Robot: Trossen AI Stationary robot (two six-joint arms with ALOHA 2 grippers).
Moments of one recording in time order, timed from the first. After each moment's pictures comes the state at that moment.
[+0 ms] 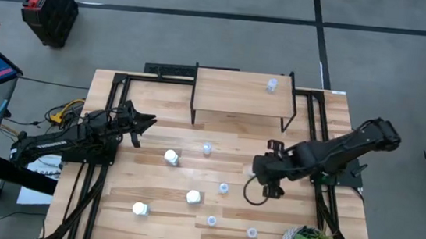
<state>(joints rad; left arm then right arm) 0.32 0.03 0.03 -0.01 -0.06 -0.18 0.39 1.41 1.27 -1.14 0.22 0.43</state>
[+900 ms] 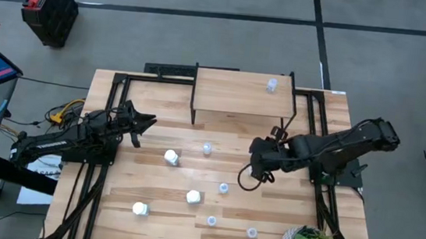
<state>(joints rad) 0.32 0.03 0.03 -0.01 -0.06 -0.18 0.28 1.43 1.27 -1.12 0.47 0.57</state>
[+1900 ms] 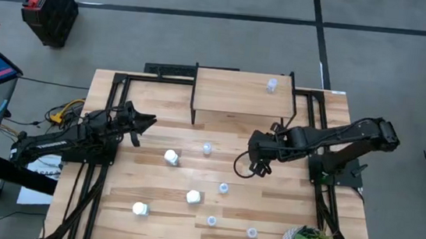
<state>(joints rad) 0.32 0.03 0.03 -0.01 -0.07 -0.24 0.19 1.43 1.27 -1.11 0.34 0.56</state>
